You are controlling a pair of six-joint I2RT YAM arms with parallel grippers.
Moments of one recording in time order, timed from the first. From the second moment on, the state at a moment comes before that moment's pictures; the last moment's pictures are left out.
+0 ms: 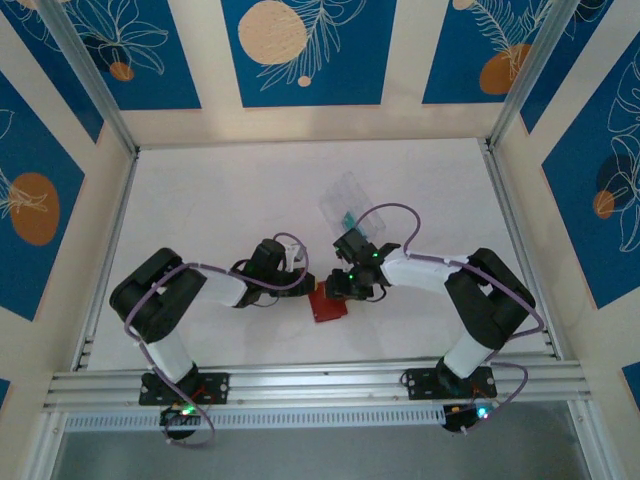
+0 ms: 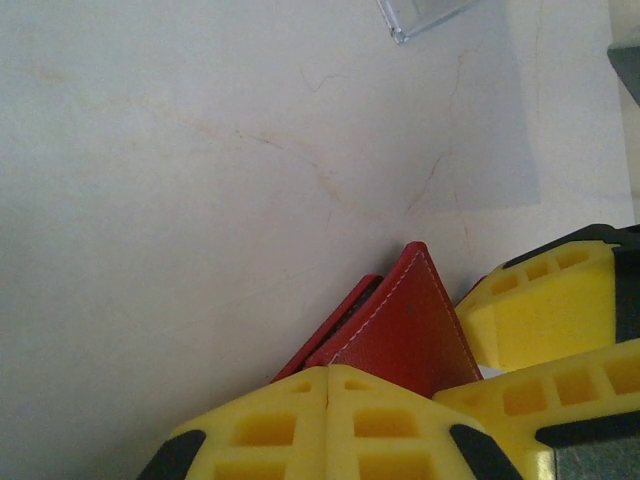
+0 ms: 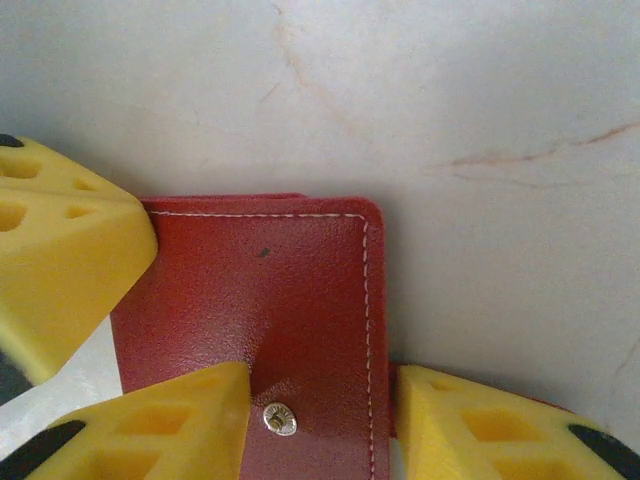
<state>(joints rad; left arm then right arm) -0.68 1.74 0.60 0.40 0.47 -0.71 0.73 1.63 0.85 -0.44 -0.25 0.69</state>
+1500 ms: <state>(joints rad) -0.67 1.66 0.56 0.34 0.52 -0.78 0.83 1.56 1.03 -0.84 0.14 0.68</state>
